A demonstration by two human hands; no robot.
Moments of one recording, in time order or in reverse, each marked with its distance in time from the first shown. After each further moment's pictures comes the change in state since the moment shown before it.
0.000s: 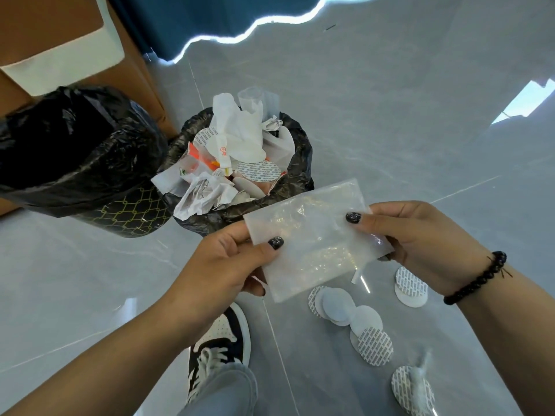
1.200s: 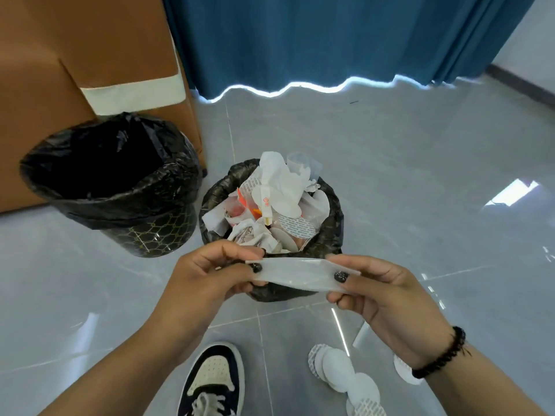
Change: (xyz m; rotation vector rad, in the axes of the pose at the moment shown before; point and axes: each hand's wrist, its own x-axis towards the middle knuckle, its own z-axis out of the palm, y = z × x) left_hand -0.004 0.014 -0.054 -0.260 0.230 0.196; right_hand 0.007 -0.020 0.060 0.253 -0.050 -0.044
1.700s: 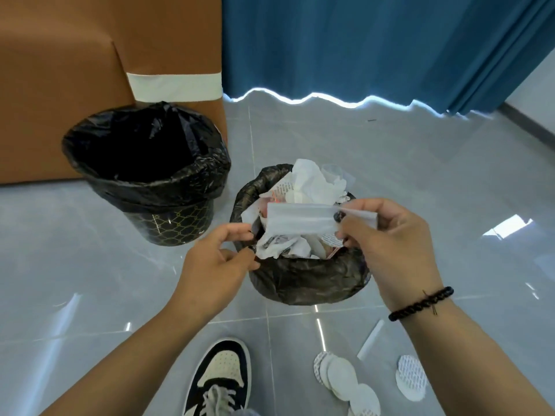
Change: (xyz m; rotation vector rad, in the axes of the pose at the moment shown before) left_hand 0.021 -0.015 -0.038 0.306 0.243 0.119; right_hand 0.027 -0.039 0.082 -0.481 0.336 -0.344
